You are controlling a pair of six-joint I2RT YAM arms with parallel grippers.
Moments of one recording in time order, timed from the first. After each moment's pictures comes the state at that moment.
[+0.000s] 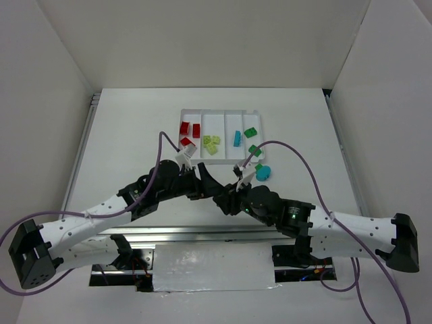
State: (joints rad) left arm -0.88 1.05 0.74 -0.05 0.16 -0.99; right arm 1.21 0.88 0.61 -0.07 0.38 0.50
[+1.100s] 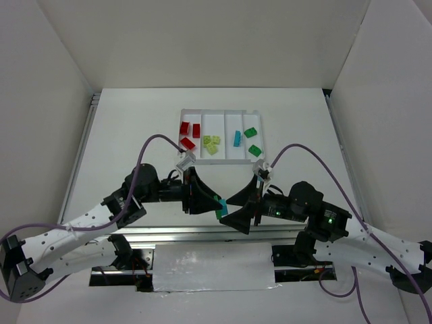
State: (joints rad) left arm -0.89 0.88 0.71 0.15 0.55 -0.63; right arm 1.11 0.58 0.66 -0.15 -0.18 0.52
